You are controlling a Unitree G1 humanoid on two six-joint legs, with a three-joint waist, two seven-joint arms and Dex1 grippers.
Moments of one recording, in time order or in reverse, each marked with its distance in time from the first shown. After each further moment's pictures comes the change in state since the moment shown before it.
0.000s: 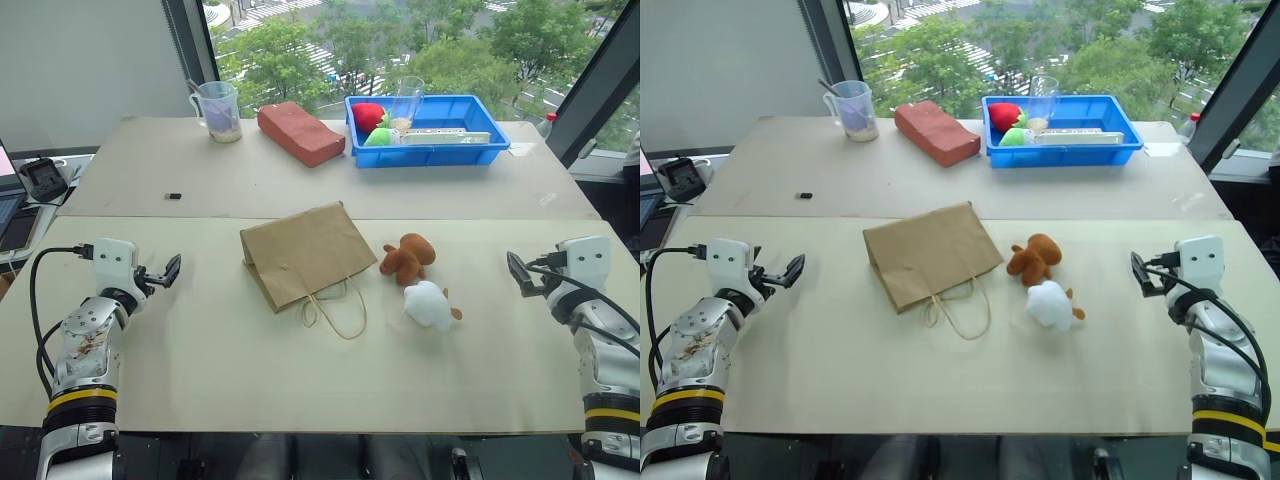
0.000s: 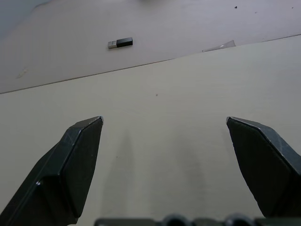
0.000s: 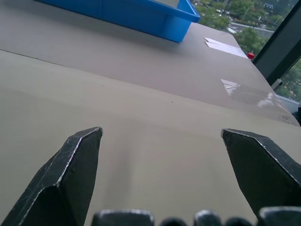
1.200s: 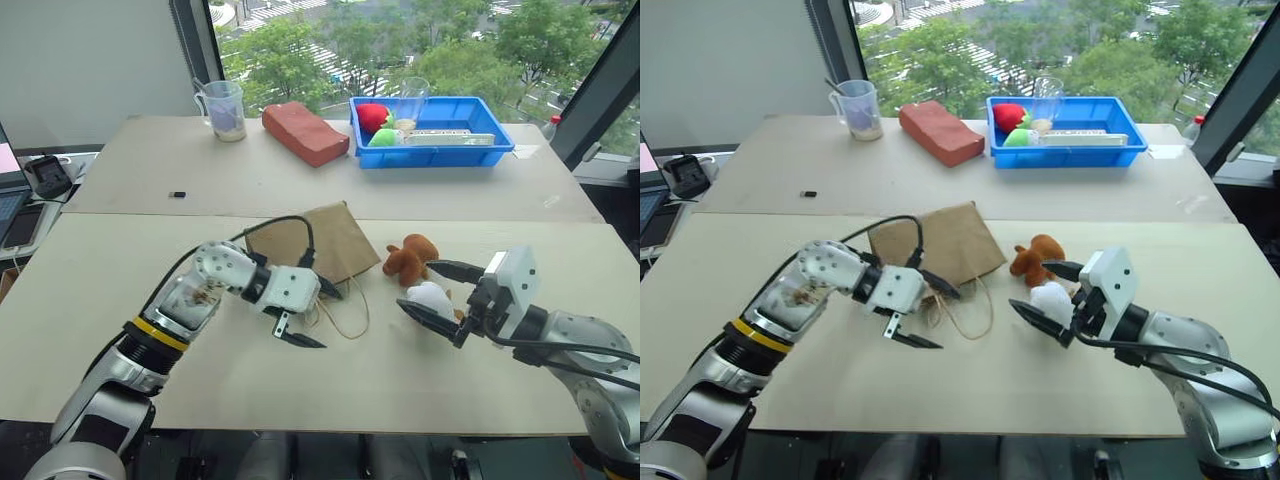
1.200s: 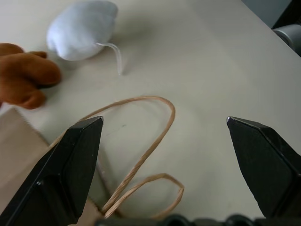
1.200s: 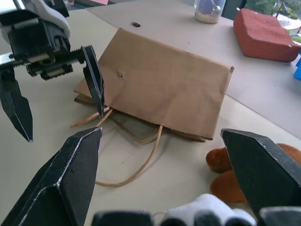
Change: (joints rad) left arm -0.374 0.006 -0.772 -0.295 0.126 -0.108 -0.954; right arm 0.271 -0.072 0.161 -0.920 0.411 0.441 0.304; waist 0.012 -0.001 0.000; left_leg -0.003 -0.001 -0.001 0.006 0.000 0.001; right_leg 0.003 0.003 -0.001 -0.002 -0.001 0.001
